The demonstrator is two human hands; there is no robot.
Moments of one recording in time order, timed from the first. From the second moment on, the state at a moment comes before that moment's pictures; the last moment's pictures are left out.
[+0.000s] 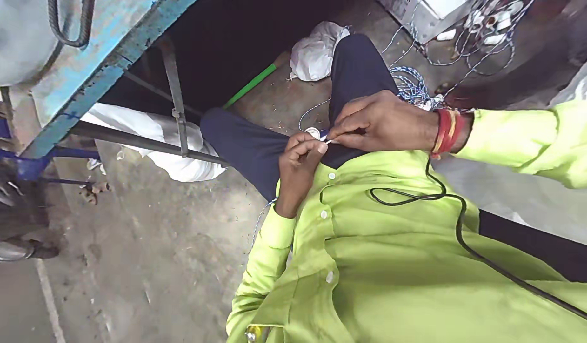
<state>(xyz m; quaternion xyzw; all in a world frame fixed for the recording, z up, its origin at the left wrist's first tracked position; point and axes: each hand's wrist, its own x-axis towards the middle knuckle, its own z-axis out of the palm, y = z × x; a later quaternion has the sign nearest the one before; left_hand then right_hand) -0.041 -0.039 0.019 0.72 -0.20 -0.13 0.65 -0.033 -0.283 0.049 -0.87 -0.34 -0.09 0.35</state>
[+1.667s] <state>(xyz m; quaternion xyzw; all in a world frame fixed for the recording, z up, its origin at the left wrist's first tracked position) -0.037 -0.053 -0.012 0.75 -0.37 0.28 0.47 -0.027 -0.272 0.080 -0.81 -0.10 0.17 0.55</state>
